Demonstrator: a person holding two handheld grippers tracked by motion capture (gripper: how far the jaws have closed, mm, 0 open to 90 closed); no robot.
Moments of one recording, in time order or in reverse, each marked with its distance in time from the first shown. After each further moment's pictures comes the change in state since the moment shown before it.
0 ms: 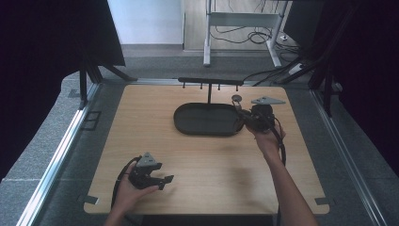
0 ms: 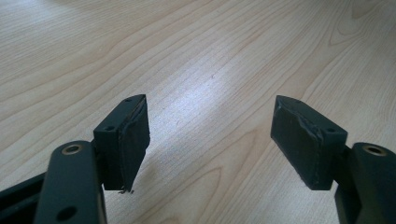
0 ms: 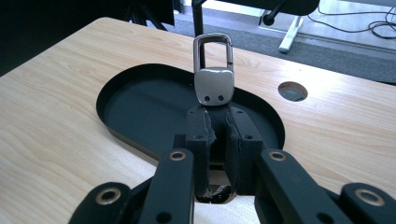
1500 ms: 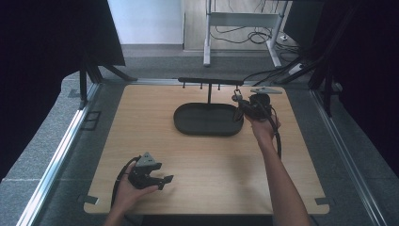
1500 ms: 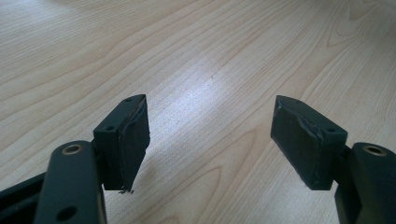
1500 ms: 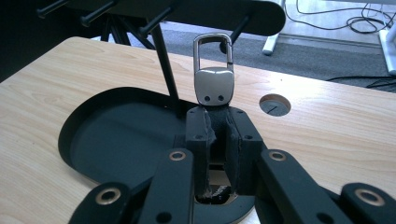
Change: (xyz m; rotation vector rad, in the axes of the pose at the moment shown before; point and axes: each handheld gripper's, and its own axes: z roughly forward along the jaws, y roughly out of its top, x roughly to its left) left arm 0.001 0.000 -0.001 -0.002 -0.007 -0.005; right arm -0.023 0.016 0.037 -0.023 -0.065 0.081
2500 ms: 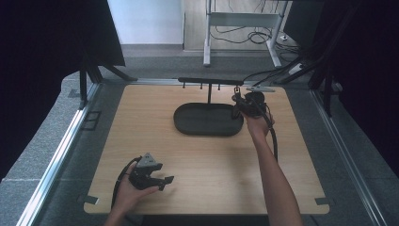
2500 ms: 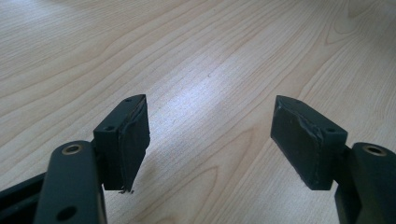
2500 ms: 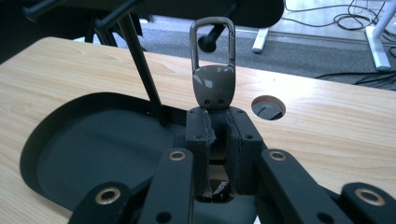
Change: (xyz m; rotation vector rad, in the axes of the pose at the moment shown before) left arm -0.002 0.000 0.002 0.003 -0.002 0.004; right arm -0.004 -0.002 0.035 0.008 -0.040 0.008
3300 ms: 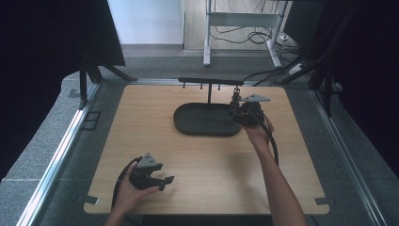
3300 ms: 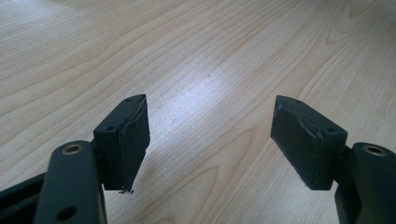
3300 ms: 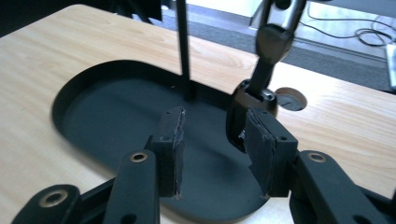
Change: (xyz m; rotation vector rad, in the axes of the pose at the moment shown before) left arm -0.001 0.000 0.001 0.000 0.006 0.001; right arm 0.019 -0.023 -0.021 0.016 0.072 -0.145
